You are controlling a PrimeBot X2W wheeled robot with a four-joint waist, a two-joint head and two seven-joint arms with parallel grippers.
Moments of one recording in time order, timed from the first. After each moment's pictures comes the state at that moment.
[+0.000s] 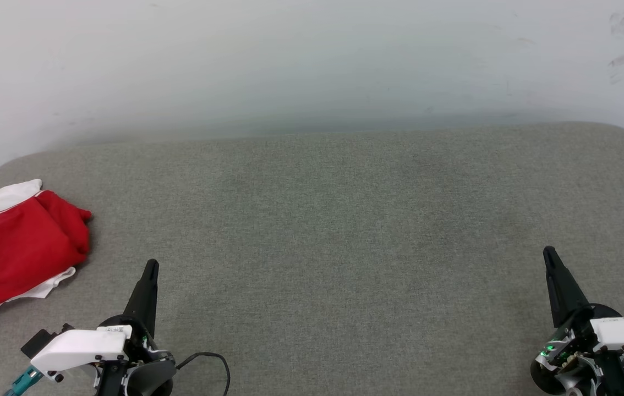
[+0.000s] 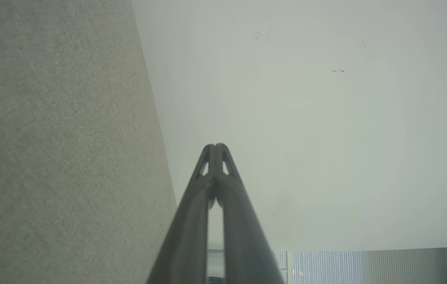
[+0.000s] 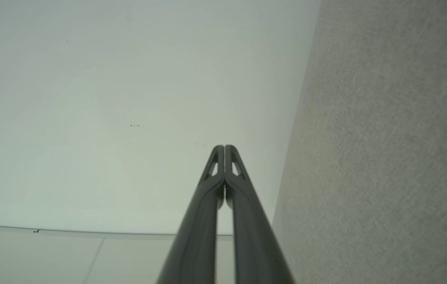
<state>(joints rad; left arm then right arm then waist) -0.10 0.05 0.11 0.25 -1.61 -0.13 0.11 -0.10 -0.05 -0.11 0.25 1.62 0.13 0.12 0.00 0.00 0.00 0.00</state>
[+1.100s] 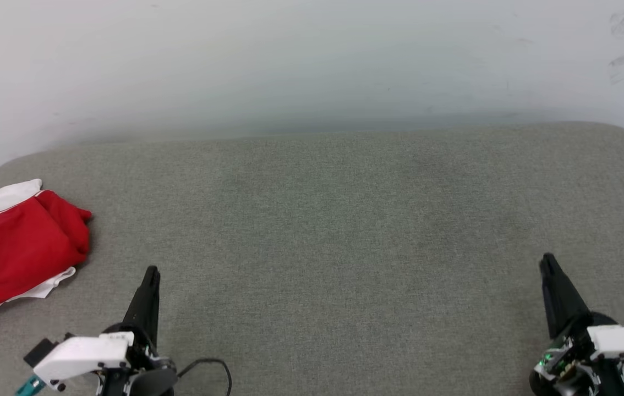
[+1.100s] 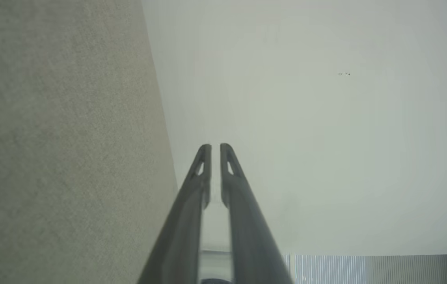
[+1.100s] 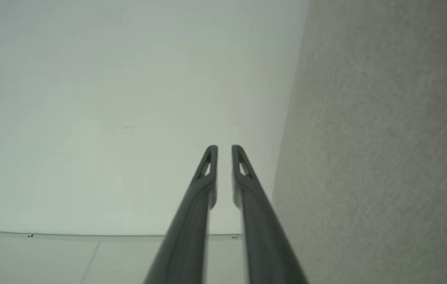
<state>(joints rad) -0.10 0.05 0.11 0.26 -1.61 -0.13 0.11 -0.09 -0.05 -0.11 0.25 1.62 0.13 0.11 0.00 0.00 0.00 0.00</state>
